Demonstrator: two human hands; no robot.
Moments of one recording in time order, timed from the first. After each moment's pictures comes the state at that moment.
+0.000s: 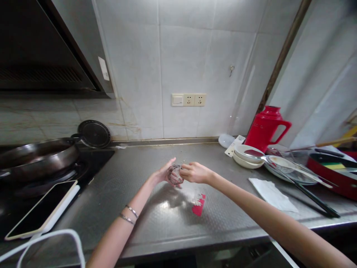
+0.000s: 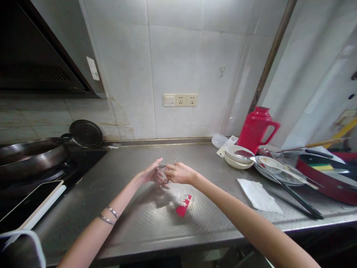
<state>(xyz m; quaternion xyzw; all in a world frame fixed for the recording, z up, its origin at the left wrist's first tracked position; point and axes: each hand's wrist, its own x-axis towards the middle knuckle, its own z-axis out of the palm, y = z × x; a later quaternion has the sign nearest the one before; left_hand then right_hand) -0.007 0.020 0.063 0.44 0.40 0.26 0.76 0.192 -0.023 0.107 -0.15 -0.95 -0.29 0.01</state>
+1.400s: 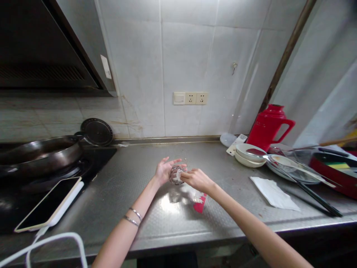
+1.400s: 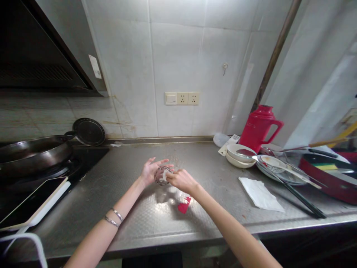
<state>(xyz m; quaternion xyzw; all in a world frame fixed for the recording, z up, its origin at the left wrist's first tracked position) -0.010 -0.004 0.058 0.35 0.19 0.39 0.83 0.182 -0.050 0.077 -0.30 -0.94 -0.18 0.01</state>
